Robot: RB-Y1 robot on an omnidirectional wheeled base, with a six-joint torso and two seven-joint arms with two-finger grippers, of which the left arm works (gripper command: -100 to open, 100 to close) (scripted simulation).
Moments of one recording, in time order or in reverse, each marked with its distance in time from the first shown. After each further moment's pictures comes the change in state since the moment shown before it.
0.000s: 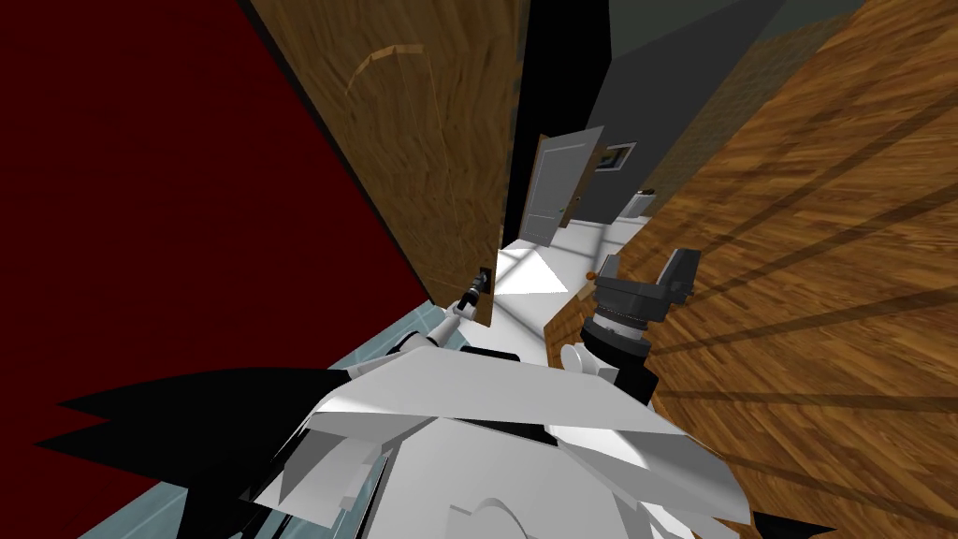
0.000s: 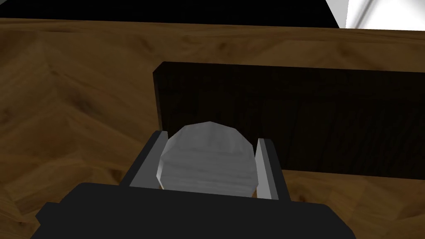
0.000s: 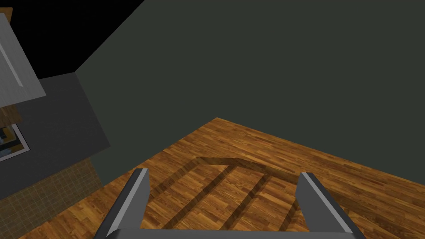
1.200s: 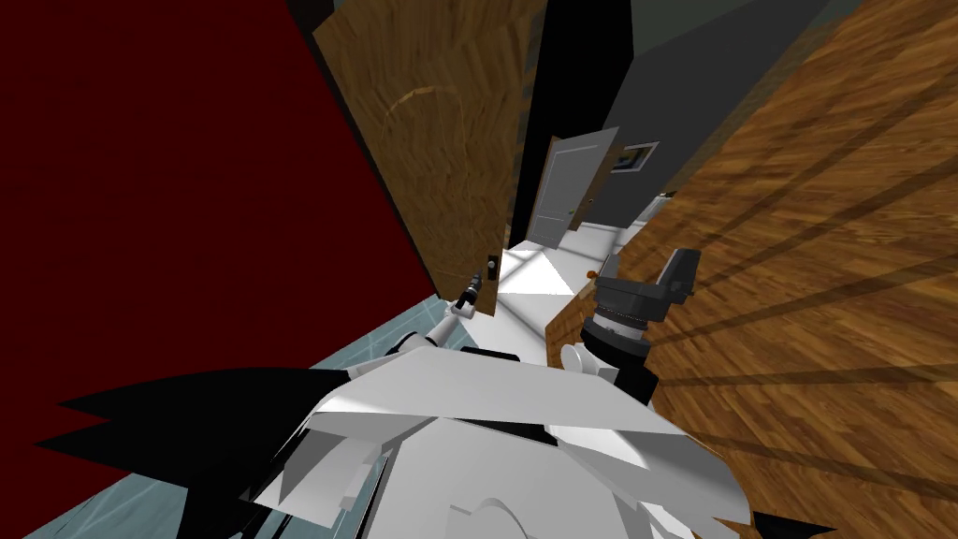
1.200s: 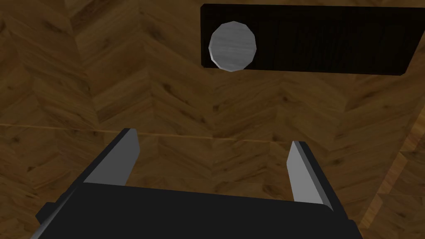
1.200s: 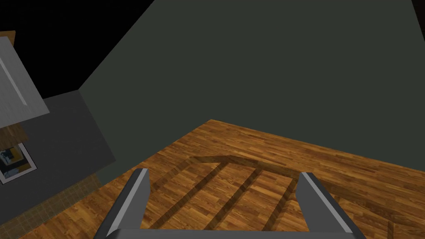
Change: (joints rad) arm 0.007 0.009 0.020 -0.025 0.044 0.023 -0.043
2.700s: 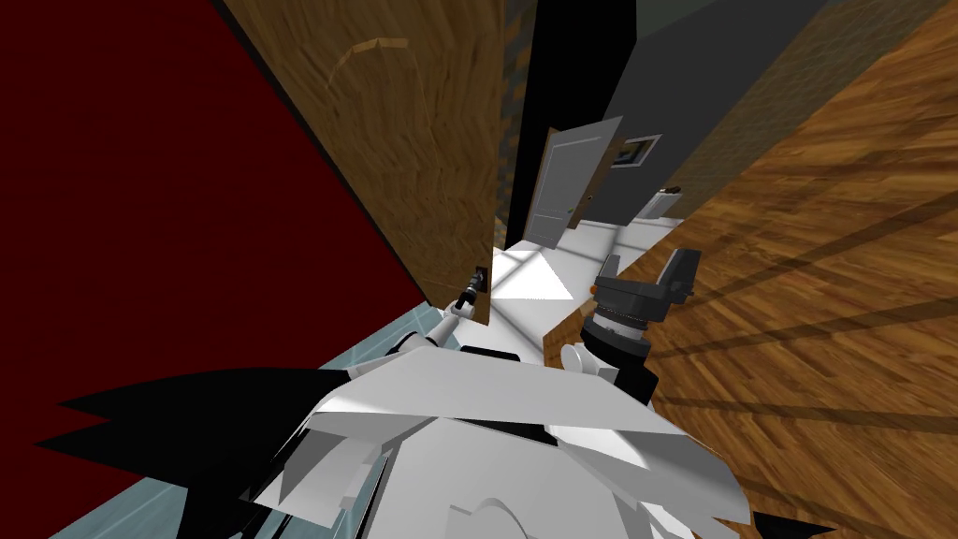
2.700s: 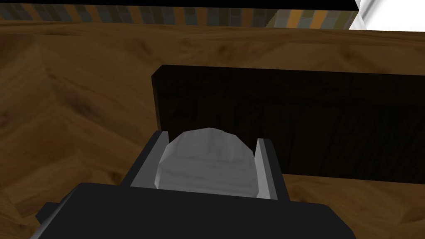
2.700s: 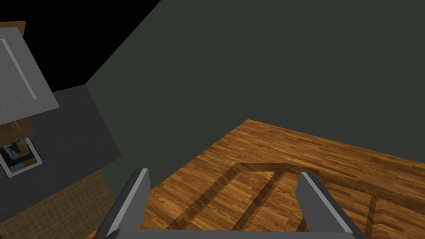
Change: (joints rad) arm -0.004 -0.005 0.019 0.019 0.001 -0.031 -0.009
